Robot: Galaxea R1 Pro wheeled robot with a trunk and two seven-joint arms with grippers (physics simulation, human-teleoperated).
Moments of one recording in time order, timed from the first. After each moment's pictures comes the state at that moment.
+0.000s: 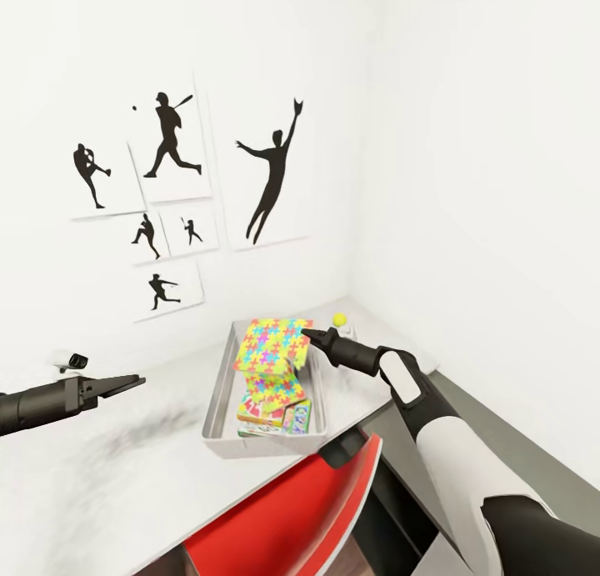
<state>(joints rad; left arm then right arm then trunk) -0.42 0.54 0.26 -1.34 0.49 1.03 -1.34 -0.90 0.09 0.03 -0.66 -0.82 0.74 0.49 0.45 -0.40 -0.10</state>
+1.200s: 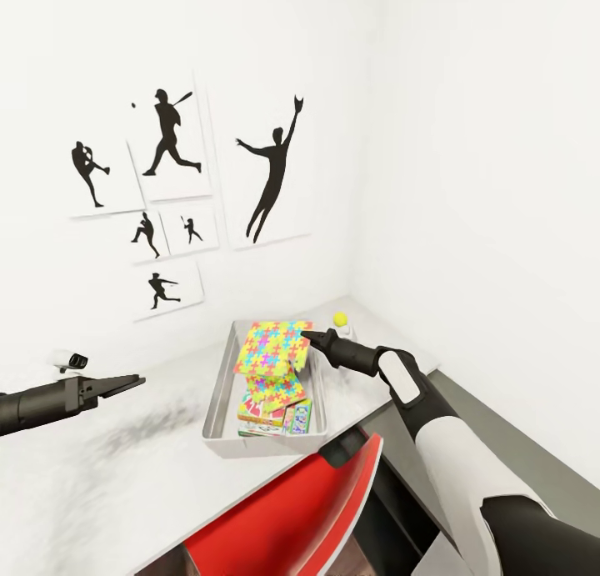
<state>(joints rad) -0.42 0.54 0.26 -1.34 0.49 1.03 -1.34 -0.90 0.09 0.03 -0.66 -0.82 0.74 0.45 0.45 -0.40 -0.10</state>
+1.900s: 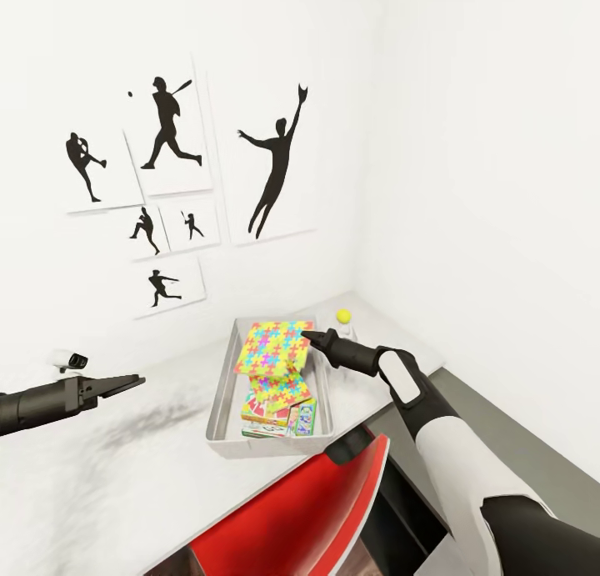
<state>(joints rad) -0.42 0.54 0.26 -1.34 0.49 1.03 -1.34 -0.90 0.09 0.03 -0.66 -0.82 0.74 0.45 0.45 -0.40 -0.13</state>
